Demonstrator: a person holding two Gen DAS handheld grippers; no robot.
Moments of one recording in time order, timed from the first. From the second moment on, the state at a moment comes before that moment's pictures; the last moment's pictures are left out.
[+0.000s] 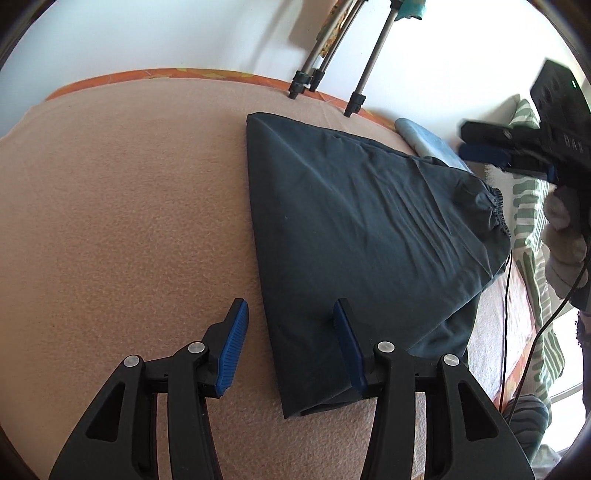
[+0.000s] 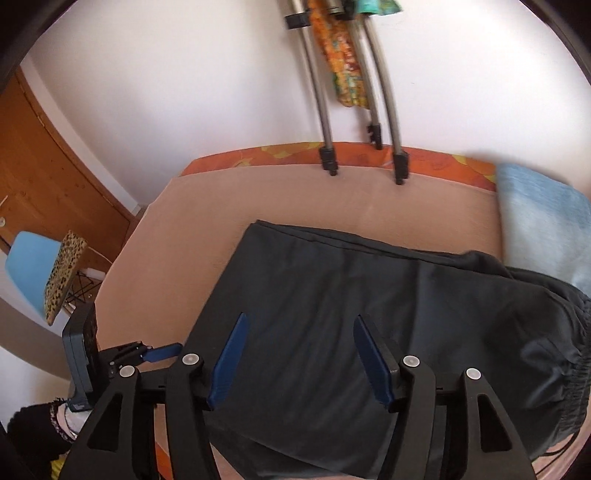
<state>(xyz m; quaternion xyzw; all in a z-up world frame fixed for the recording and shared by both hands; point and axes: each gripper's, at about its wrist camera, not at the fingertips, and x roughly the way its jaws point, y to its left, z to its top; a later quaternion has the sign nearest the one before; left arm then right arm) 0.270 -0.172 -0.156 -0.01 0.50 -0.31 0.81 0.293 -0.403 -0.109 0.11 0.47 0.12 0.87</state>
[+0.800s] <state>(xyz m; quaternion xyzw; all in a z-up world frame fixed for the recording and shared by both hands) 0.280 -0.163 -0.163 -0.07 0.49 -0.36 0.79 0.434 -0.258 -0.185 0.03 0.61 0.06 0.79</state>
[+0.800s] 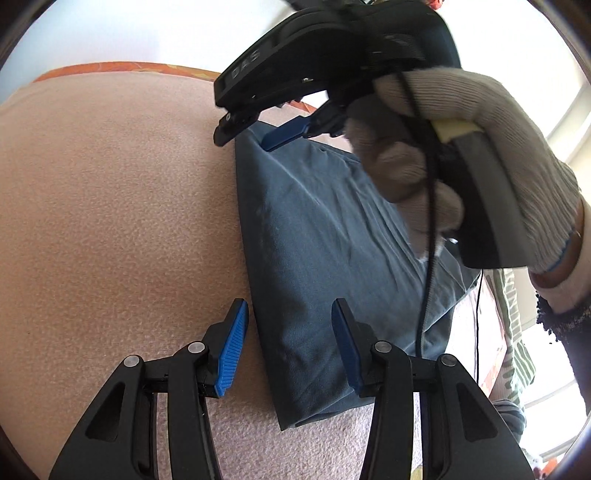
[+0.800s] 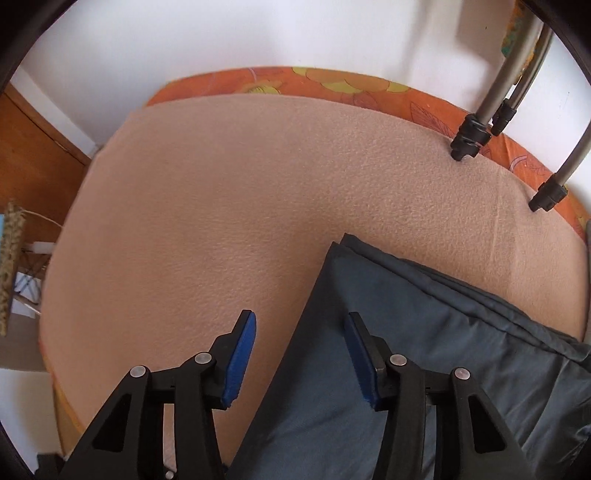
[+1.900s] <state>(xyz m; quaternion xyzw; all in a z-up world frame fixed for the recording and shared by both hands) 0.284 -0.190 -0.165 -0.10 0.52 -0.37 0.76 0.405 -0.317 -0.137 0.10 0.57 0.07 0.81</state>
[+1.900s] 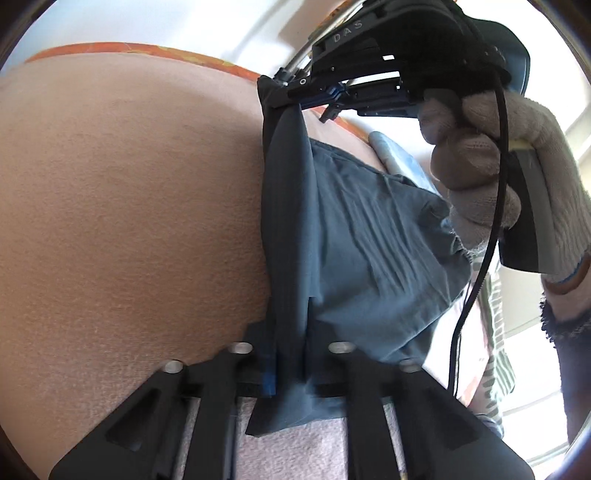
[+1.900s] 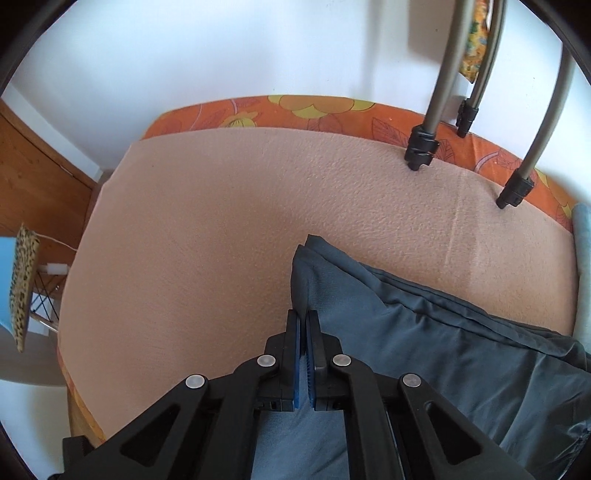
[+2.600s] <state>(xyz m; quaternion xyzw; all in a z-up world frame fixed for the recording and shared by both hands) 0.243 -0.290 -0.065 -0.03 0.44 -0.50 0.75 0.347 -0.421 -0.074 0.23 0.48 0.11 0.84</state>
